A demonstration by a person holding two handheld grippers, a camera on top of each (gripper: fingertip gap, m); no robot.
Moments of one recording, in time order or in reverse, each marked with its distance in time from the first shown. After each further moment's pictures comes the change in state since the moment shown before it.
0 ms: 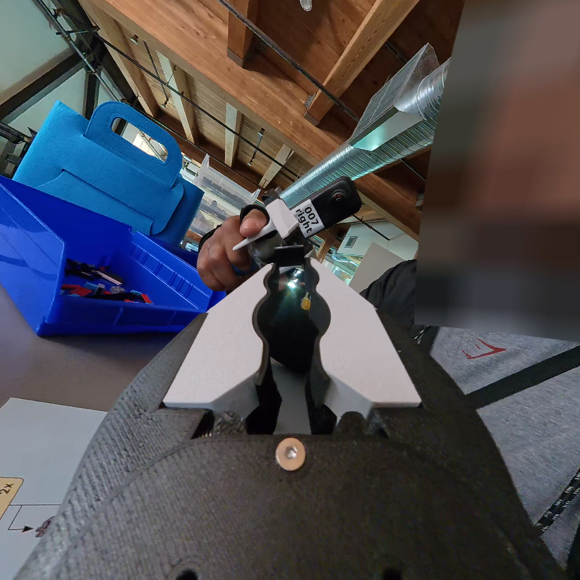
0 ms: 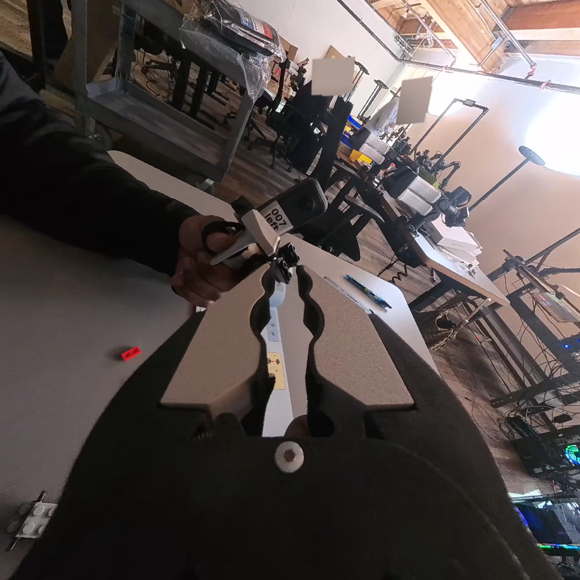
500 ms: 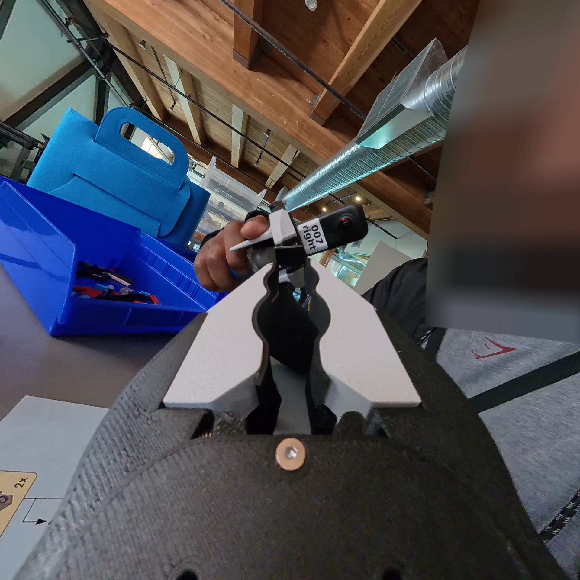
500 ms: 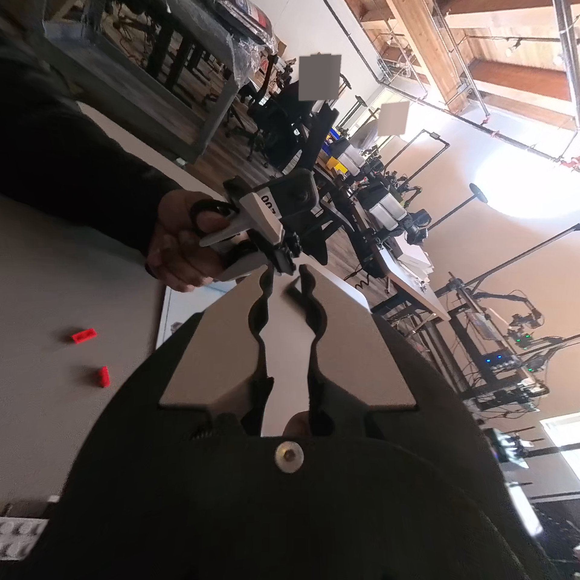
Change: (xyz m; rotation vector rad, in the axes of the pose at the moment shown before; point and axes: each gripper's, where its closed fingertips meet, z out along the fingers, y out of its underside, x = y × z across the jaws) left arm -0.002 -0.001 -0.001 -0.001 -0.020 0.020; right arm -0.002 0.009 0.004 -0.007 0.072 -0.187
